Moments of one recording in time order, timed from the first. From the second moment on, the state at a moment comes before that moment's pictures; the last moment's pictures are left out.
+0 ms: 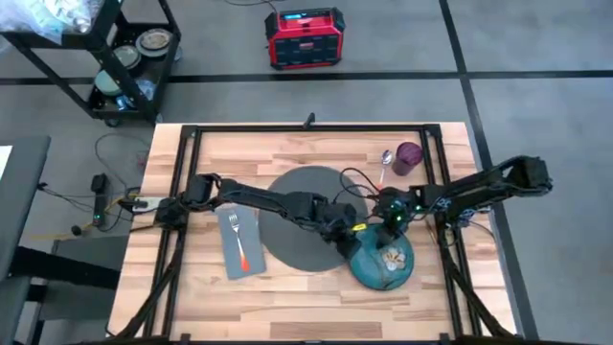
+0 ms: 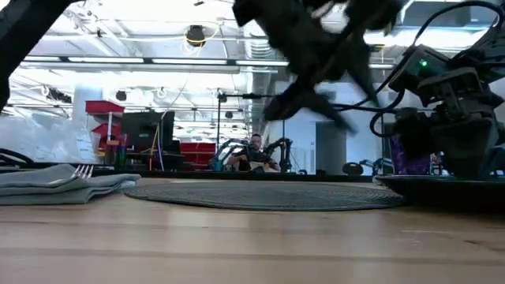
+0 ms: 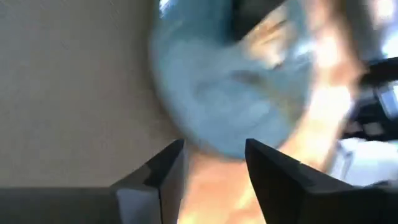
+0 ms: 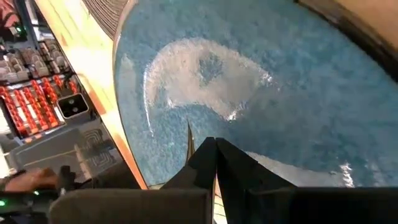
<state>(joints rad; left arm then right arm) -0.11 2.21 1.86 -0.49 0.15 -0.92 -0.11 1.30 0.24 0.07 -0.63 0.98</state>
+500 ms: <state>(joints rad) -0.08 2.14 1.86 -0.28 0.57 -0.86 -0.13 1.30 0.24 0.09 -0.65 0.93</state>
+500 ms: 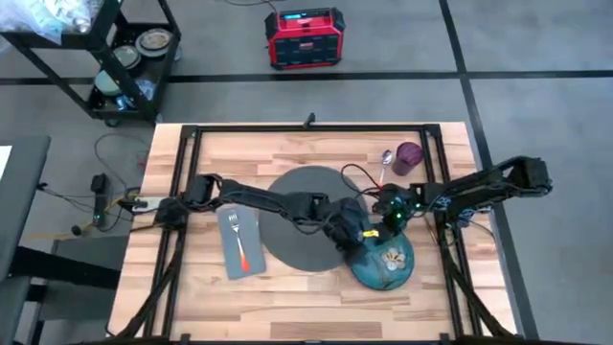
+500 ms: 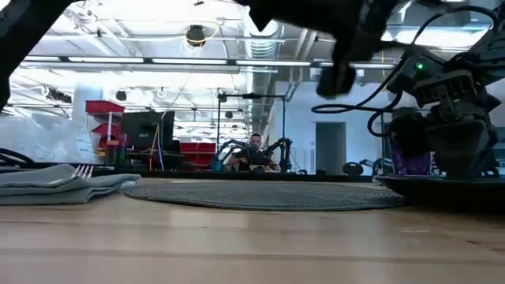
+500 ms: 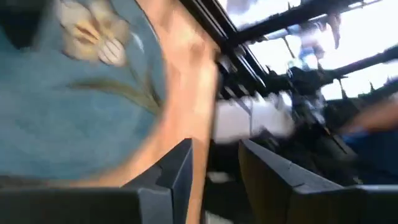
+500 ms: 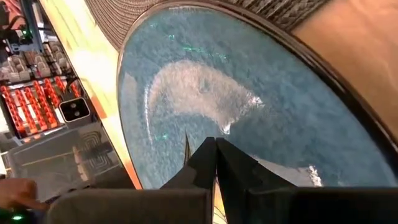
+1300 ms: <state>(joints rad) 0.15 1.50 1.86 -0.95 0.10 -0.65 -0.13 1.30 0.24 0.12 -0.70 0.90</state>
